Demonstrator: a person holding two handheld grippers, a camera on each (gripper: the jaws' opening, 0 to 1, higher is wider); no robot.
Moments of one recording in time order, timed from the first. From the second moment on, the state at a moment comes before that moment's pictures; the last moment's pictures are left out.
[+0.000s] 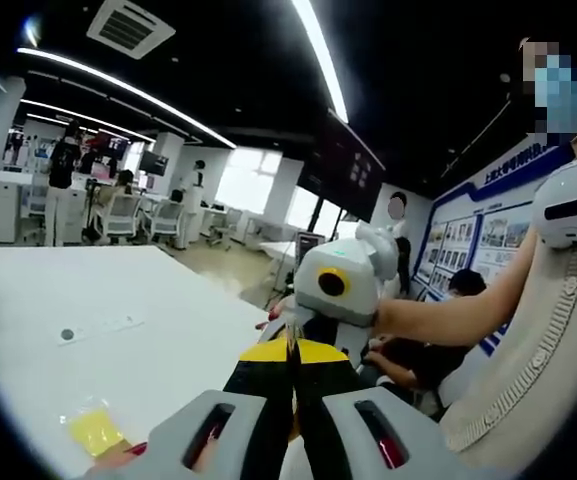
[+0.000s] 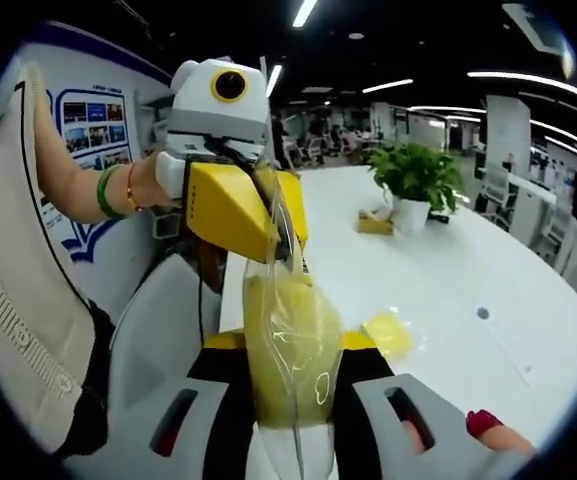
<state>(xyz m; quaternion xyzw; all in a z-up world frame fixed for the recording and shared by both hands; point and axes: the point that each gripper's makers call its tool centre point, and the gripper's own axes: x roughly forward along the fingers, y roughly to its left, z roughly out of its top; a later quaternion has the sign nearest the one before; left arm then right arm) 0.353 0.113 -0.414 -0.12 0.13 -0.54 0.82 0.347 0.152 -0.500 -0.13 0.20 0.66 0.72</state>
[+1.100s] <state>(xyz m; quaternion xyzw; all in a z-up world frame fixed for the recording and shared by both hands) 0.361 0.121 -0.432 -0.16 0.15 -0.52 0.83 0.353 0.154 -0.516 -0.15 0.20 0.66 0.71</state>
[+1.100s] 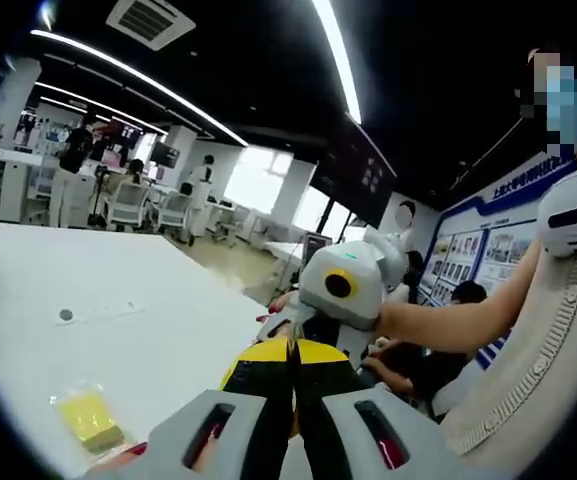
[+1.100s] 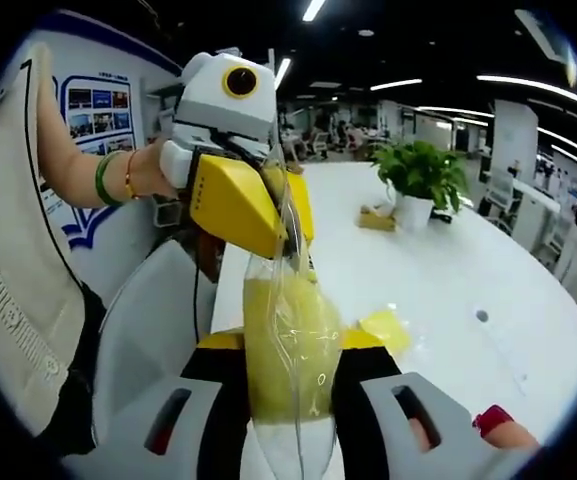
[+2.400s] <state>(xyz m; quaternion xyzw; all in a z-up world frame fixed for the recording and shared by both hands) 0.369 0.123 -0.442 -0.27 0.15 -0.51 0.80 0.362 0.126 -0.514 -0.09 0.20 0.56 0.80</state>
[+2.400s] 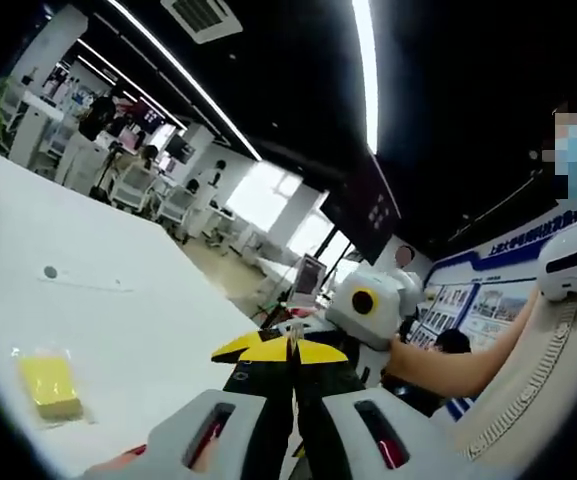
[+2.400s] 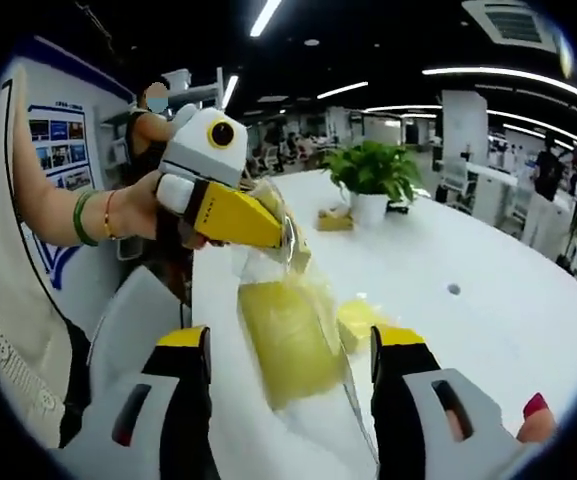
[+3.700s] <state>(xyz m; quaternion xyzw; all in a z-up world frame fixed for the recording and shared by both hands) 0.448 0.106 -0.535 -0.29 0.19 -0.50 0.80 0.304 -0.009 -0.475 0.06 0.17 0.32 0.93</state>
